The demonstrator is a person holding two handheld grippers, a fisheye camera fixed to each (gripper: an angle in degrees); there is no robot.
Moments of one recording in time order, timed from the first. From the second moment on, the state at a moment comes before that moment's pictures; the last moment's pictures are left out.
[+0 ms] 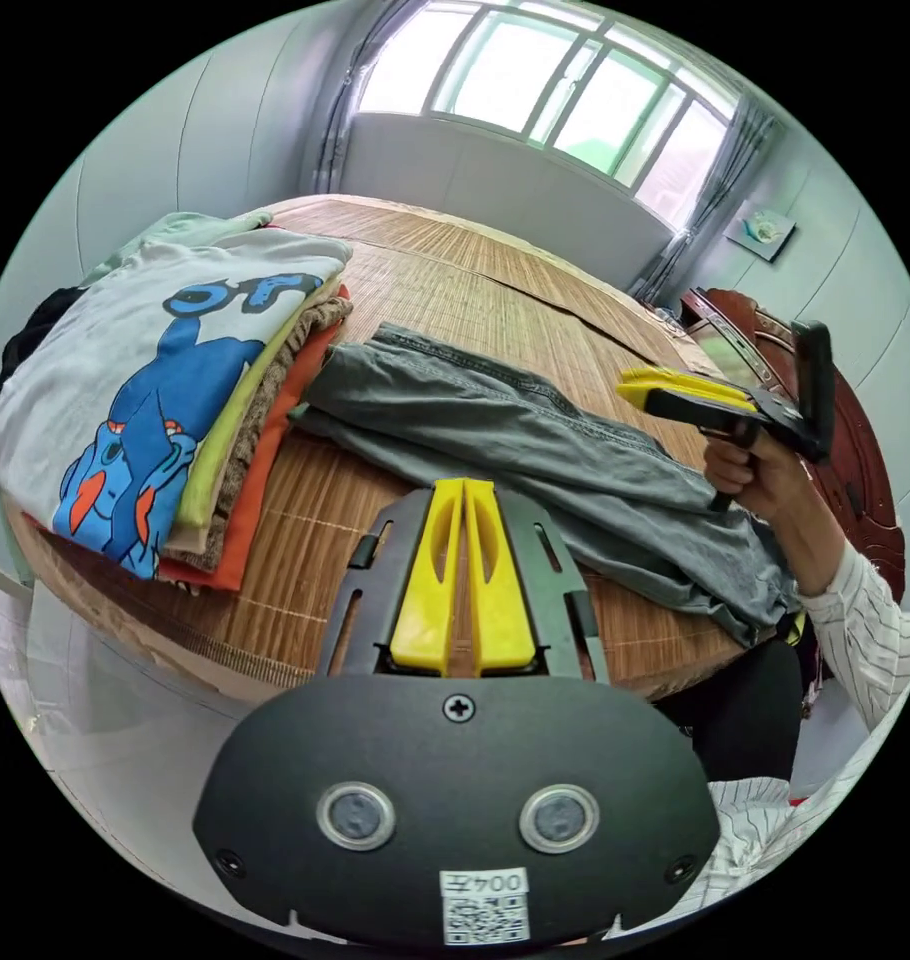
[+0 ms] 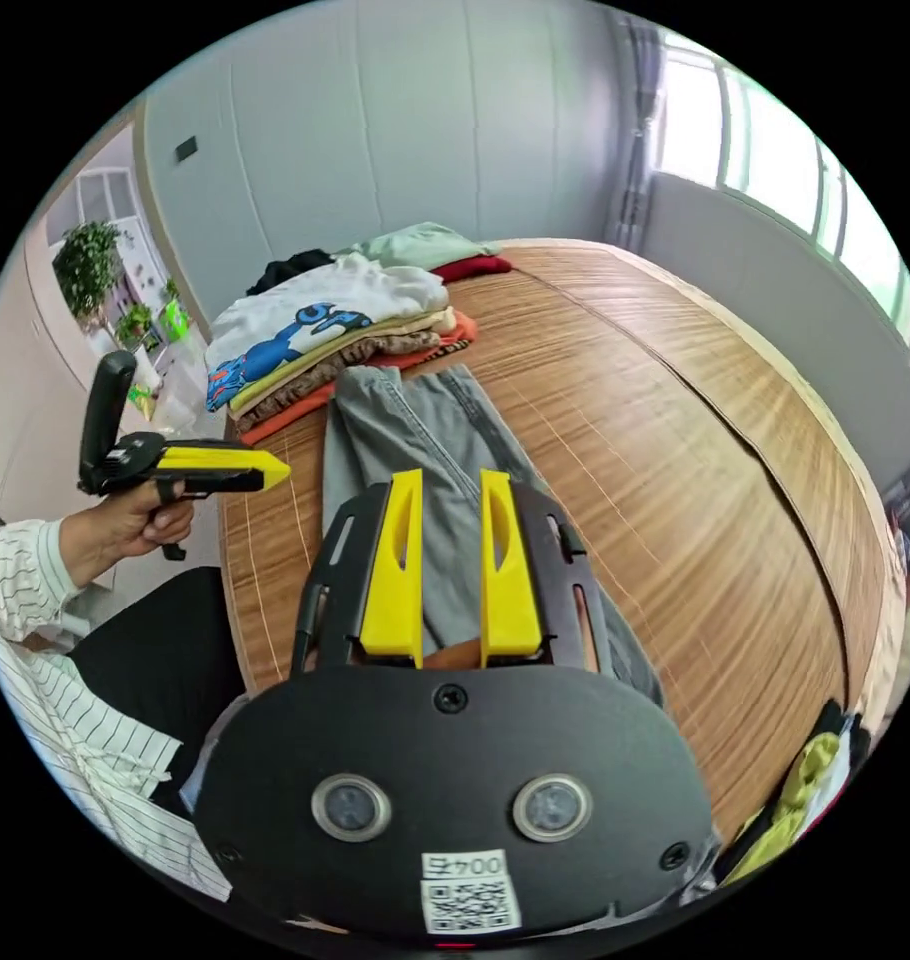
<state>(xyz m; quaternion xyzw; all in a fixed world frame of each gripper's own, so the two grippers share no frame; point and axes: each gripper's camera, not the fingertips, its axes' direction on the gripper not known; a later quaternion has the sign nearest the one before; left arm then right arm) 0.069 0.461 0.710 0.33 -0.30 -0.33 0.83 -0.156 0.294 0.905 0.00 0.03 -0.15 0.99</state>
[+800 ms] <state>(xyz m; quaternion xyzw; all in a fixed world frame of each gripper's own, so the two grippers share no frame) 0.077 0.628 0.709 0.43 -0.21 -0.42 0.78 -0.191 0.110 1.060 -0.20 -0.09 -0.22 0.95</state>
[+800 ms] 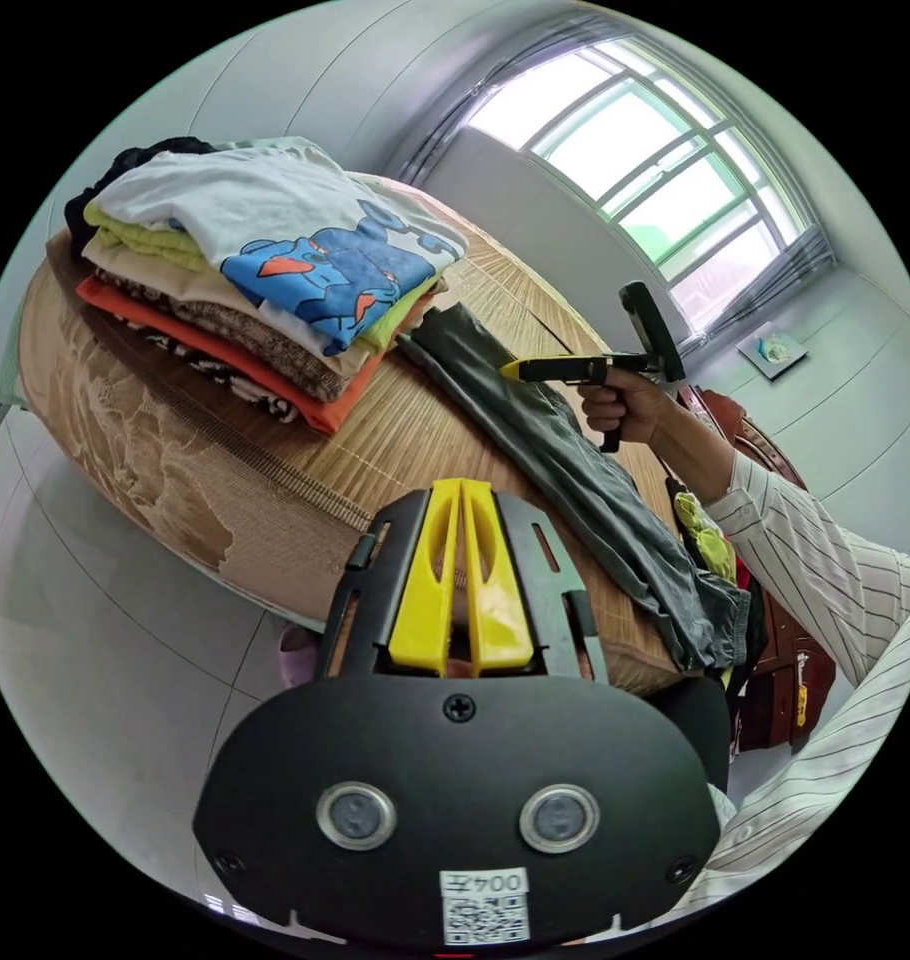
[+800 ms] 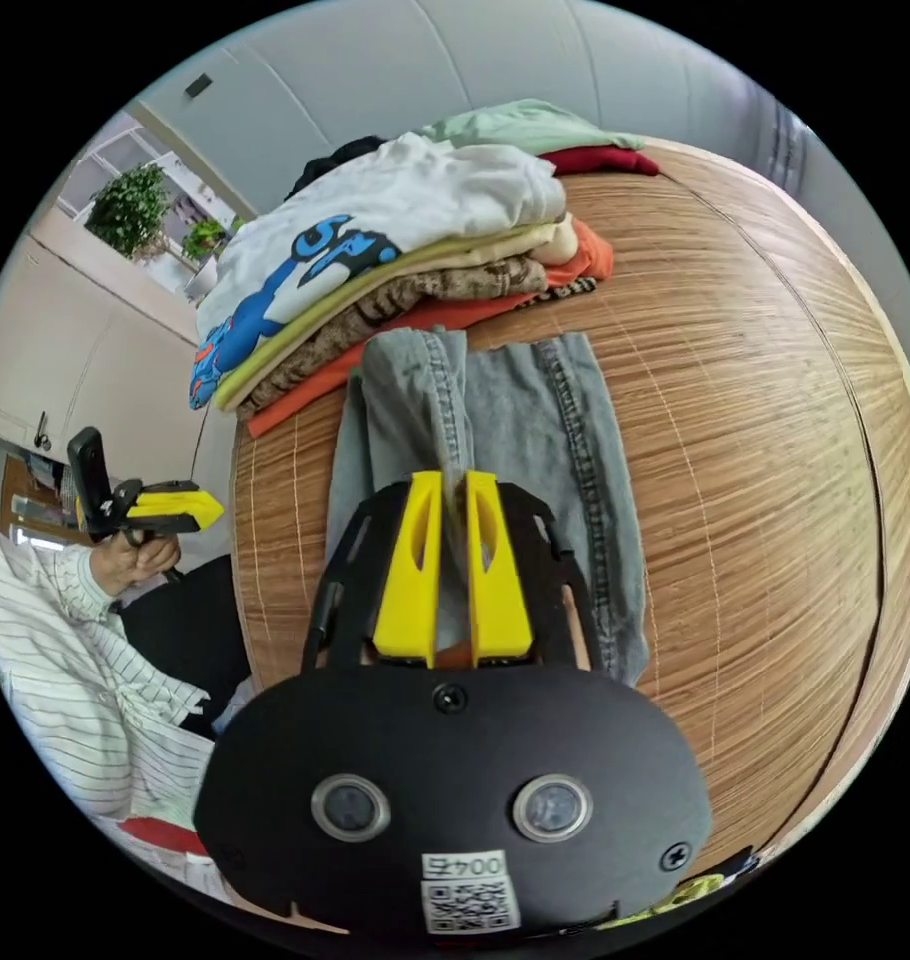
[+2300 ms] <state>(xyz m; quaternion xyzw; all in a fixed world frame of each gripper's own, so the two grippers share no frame) 0.003 0.619 0.626 0.41 -0.23 -0.39 0.80 -0.293 0.152 1.011 -0.07 0.09 -0.26 0.96</state>
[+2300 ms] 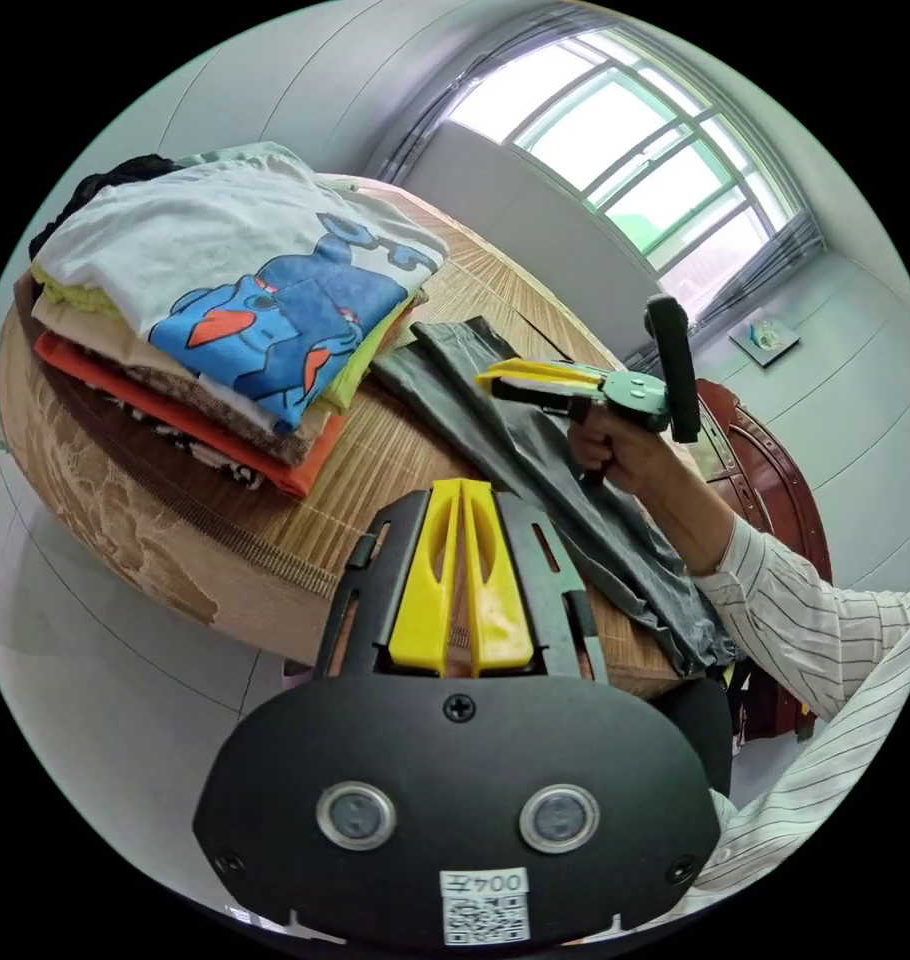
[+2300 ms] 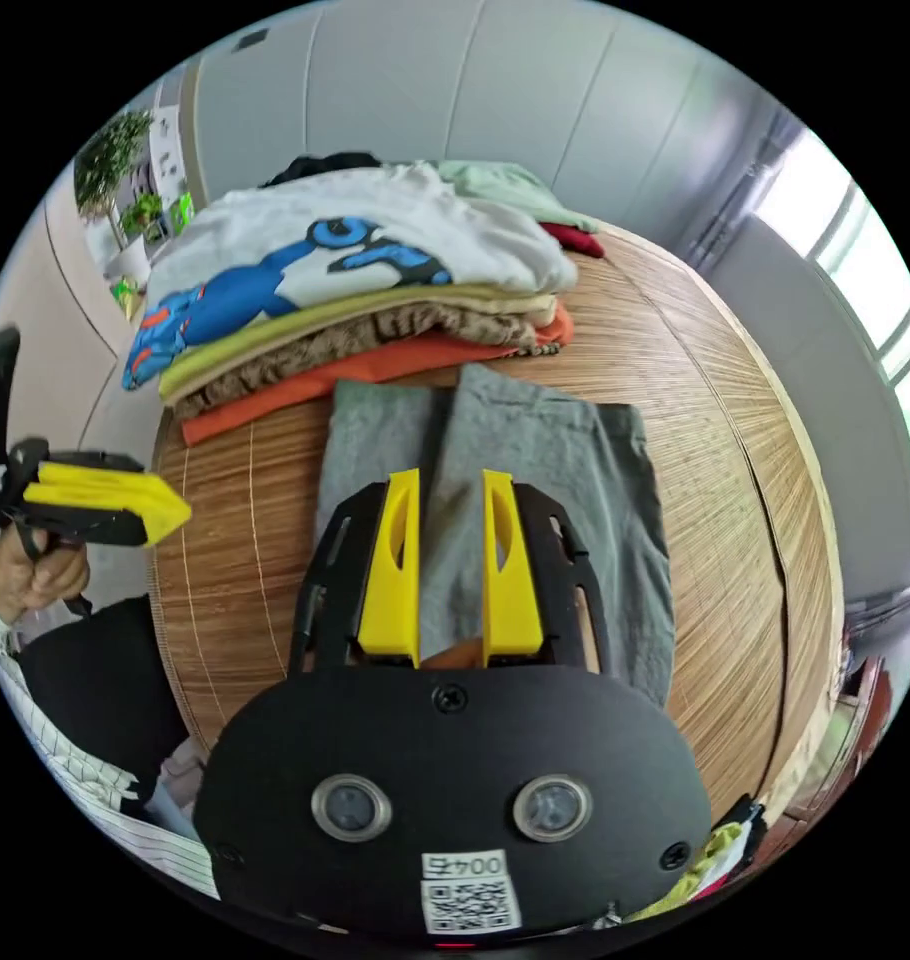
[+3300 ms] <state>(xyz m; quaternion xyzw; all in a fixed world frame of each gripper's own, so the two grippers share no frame) -0.094 0.452 0.481 0.35 -0.22 -0.39 0.82 -0.213 0.232 0.861 0.03 -0.03 -0.16 0.99</state>
